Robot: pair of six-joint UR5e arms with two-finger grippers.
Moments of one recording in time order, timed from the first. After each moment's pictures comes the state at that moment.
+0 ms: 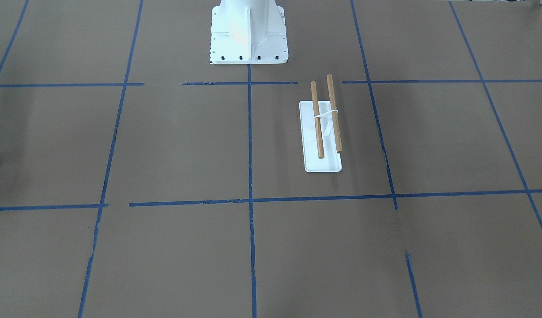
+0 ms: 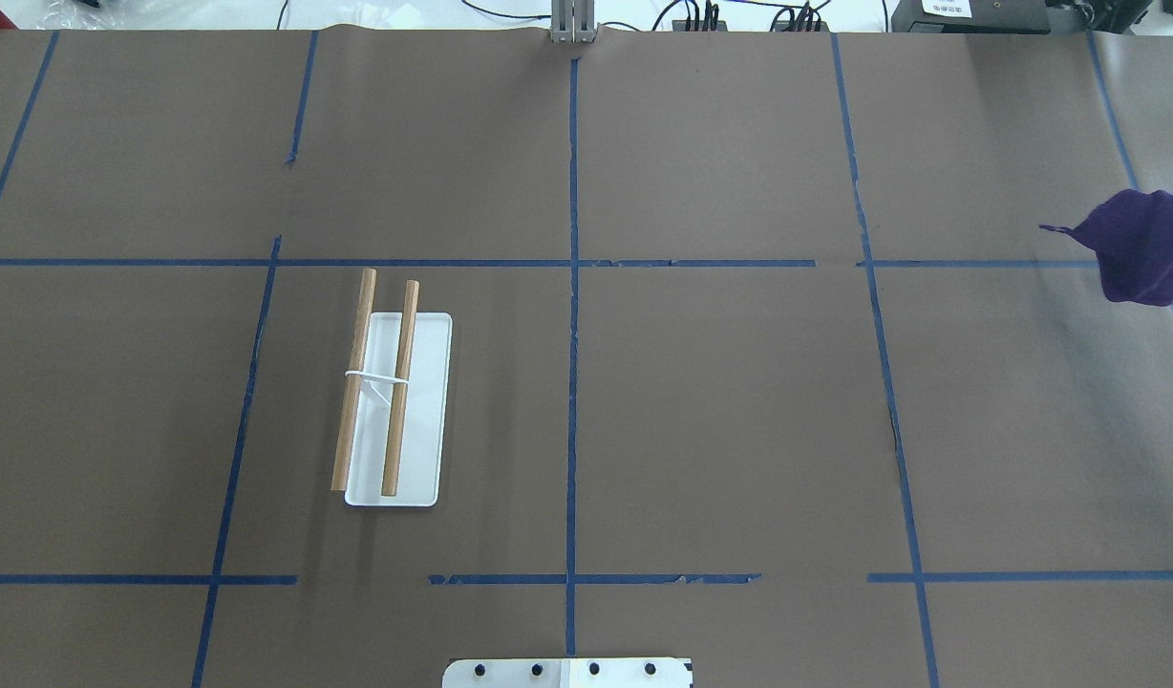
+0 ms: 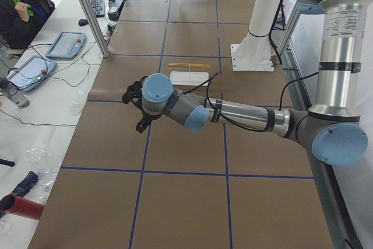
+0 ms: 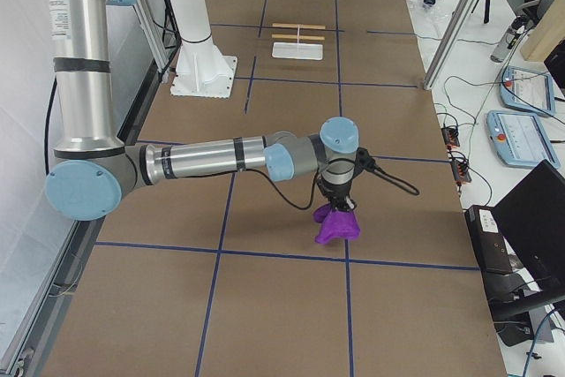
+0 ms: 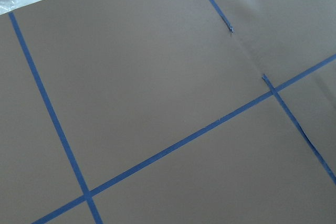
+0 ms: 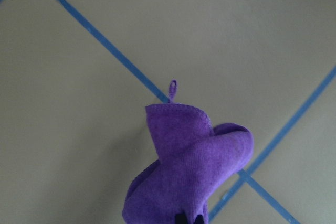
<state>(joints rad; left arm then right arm) -1.52 -1.59 -1.73 -1.98 -2.57 -0.02 1.35 -1.47 1.72 -1.42 2.34 -0.31</state>
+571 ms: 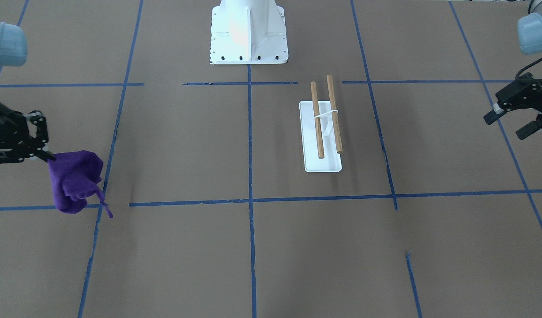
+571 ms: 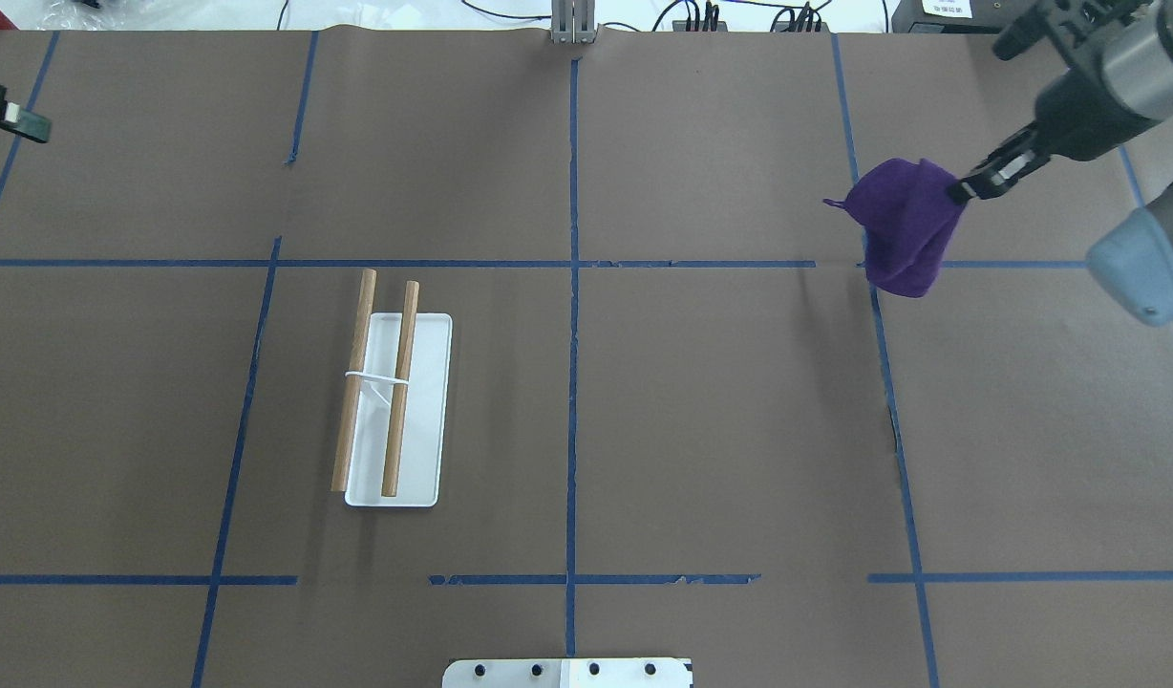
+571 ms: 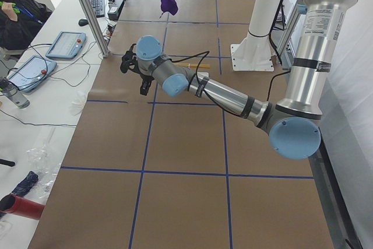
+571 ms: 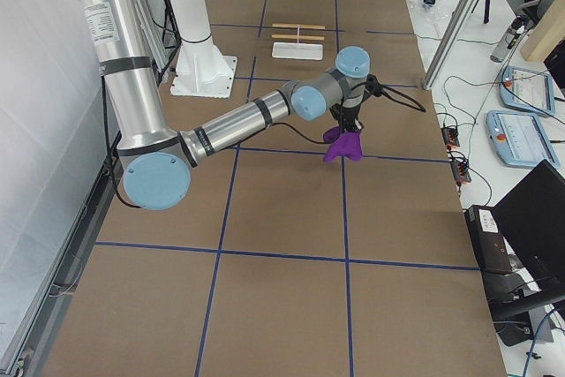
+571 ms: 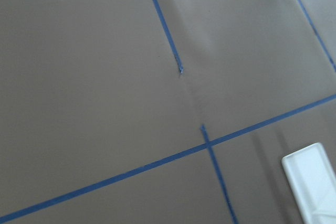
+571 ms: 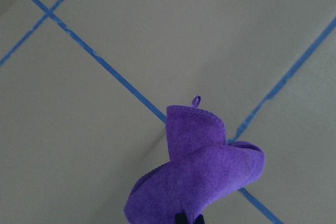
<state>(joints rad) -1.31 -1.79 -1.81 -1.99 -2.56 -0.75 1.09 -1.24 1.82 -1.43 2.37 0.12</state>
